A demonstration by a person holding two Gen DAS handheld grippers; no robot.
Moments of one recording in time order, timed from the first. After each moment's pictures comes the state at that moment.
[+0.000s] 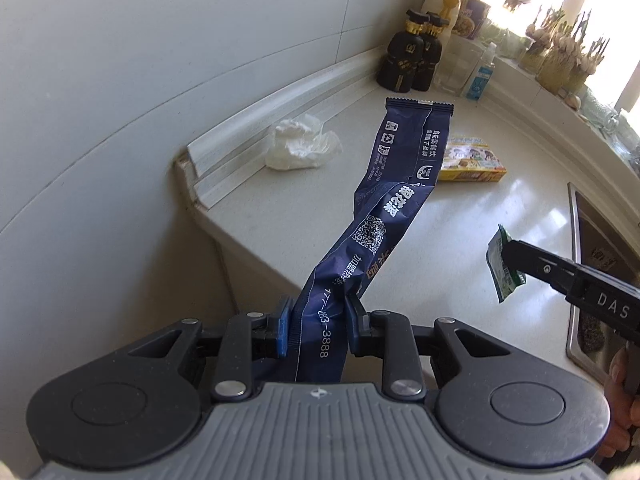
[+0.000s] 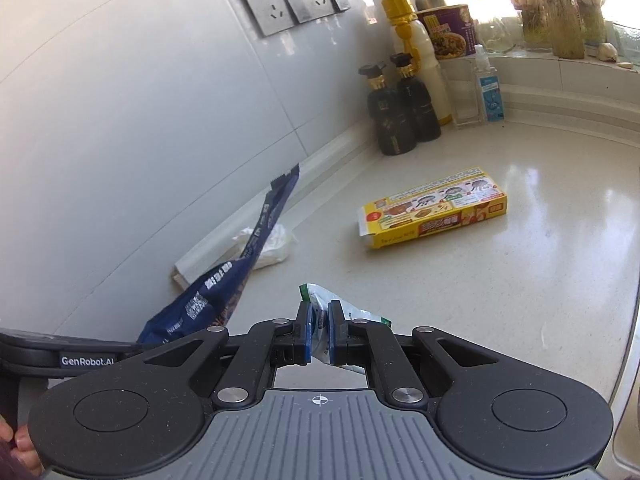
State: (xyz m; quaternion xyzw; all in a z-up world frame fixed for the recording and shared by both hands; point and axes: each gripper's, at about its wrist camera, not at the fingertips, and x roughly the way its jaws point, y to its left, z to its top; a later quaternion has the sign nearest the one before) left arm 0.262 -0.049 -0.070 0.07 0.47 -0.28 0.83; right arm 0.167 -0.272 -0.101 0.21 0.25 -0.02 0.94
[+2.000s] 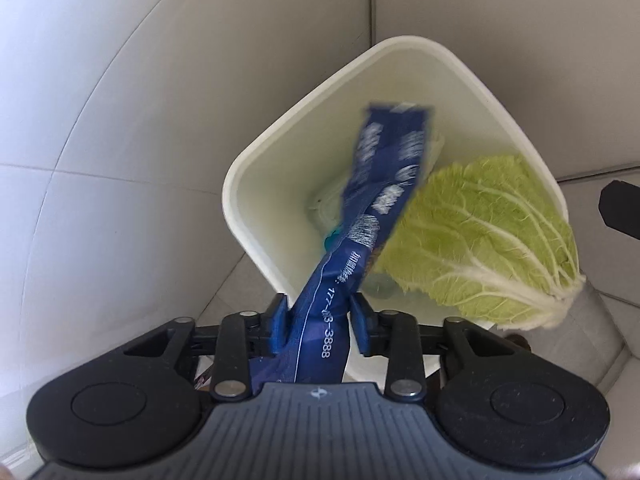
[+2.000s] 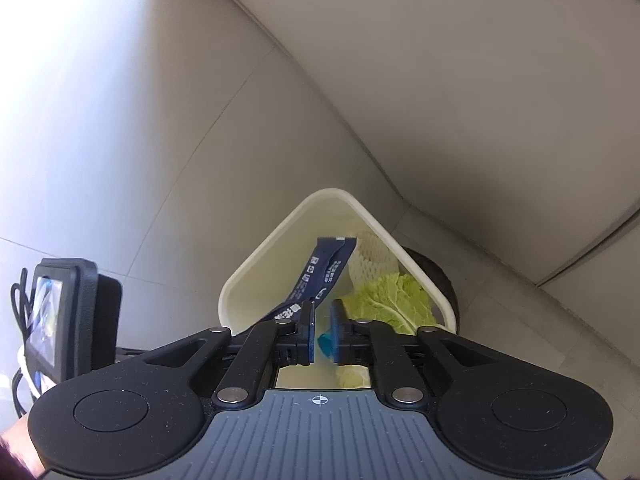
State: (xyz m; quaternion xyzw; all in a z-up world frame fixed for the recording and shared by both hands) left arm 0.229 0.070 -0.350 0.23 0.68 -0.13 0.68; right arm 0.175 -0.117 -0.335 0.29 0.48 0.00 0.83
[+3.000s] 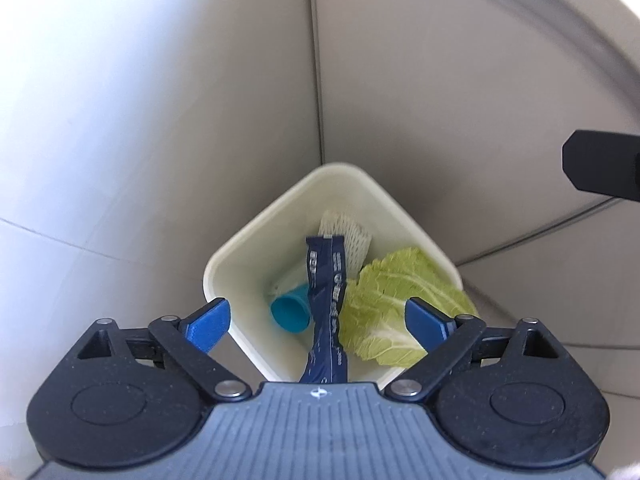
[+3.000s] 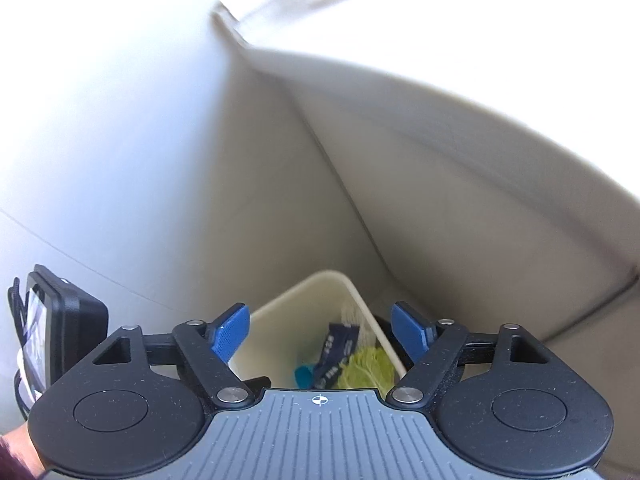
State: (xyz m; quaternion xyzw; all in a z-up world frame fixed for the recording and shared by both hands) left arm 0.216 0.053 -0.248 0.17 0.59 -0.20 0.76; right arm 0.148 -0.137 -0.226 0.18 0.42 0.02 0.89
